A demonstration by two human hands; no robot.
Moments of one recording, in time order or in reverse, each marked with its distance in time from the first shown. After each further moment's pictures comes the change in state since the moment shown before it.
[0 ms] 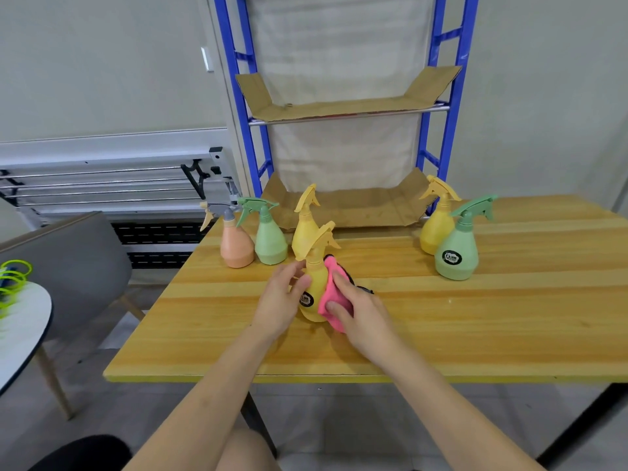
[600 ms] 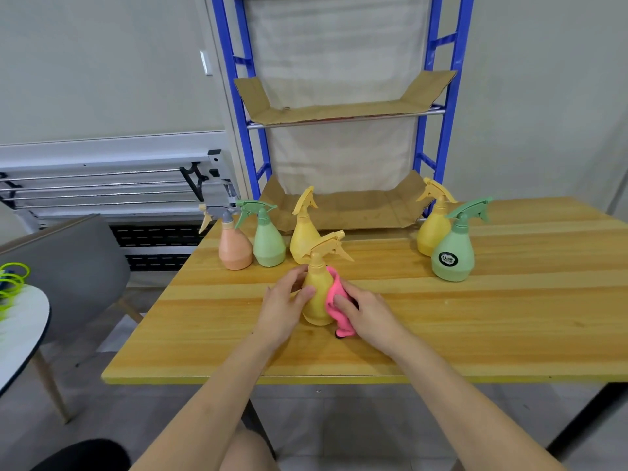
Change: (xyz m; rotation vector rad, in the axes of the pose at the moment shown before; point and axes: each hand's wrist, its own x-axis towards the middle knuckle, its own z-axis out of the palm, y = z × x) left_hand -0.010 0.000 0.006 -0.004 -0.016 -0.022; right_hand 0.019 0.025 -0.009 0.104 -0.175 0.087
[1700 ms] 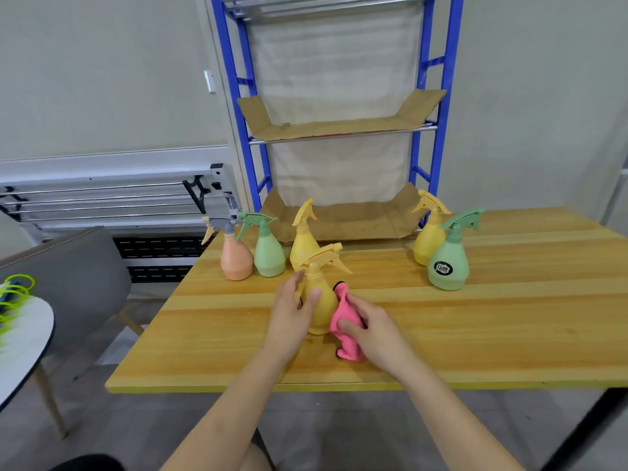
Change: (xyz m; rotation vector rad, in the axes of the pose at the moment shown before) left_hand -0.010 0.022 0.013 -0.132 0.093 -0.059; right_hand -0.028 0.001 -0.002 0.055 0.115 0.036
